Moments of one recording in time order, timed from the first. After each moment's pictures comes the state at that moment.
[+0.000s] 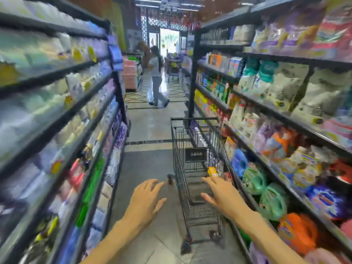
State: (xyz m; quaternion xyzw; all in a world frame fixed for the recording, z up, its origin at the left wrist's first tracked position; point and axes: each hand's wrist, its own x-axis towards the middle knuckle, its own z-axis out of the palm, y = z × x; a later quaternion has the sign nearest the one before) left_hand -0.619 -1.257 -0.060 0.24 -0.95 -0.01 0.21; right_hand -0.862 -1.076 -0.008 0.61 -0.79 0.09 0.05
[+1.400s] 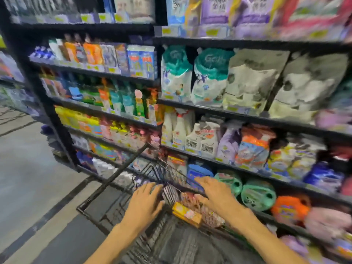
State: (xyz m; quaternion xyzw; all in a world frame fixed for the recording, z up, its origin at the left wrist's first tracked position) left_hand -1.203 -1.794 -0.075 -0.21 -0.97 -0.08 0.07; right_hand -1.201 -1.512 -0.033 0.16 -0.99 0.06 0.01
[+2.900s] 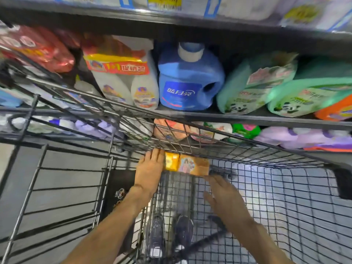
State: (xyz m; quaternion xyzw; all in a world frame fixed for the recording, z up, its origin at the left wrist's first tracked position) left_hand -1.502 -1.680 -0.584 -0.32 -0.92 0.07 -0.20; right_hand -1.329 -1.499 -0.535 -0.17 -0.95 0.19 -0.18
